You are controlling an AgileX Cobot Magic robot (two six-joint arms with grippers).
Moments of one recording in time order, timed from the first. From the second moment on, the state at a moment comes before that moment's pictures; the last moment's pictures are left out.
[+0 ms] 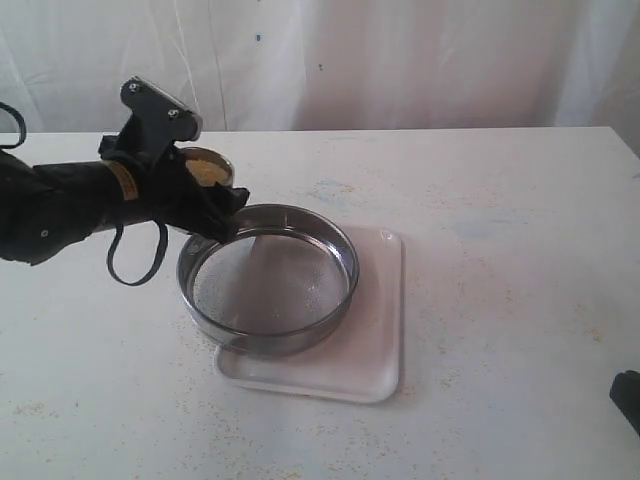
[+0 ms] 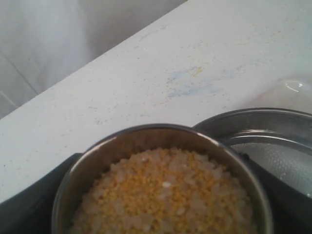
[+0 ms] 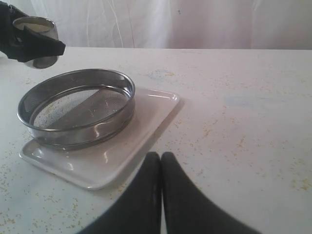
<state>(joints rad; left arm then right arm) -0.32 1.67 -0.89 0.29 -0.28 0.02 0.42 0.01 -0.01 -0.02 0.27 0.11</state>
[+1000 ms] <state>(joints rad) -0.46 1.78 -1.05 0.41 0.06 0.42 0.42 0.01 -0.01 -0.02 0.27 0.11</state>
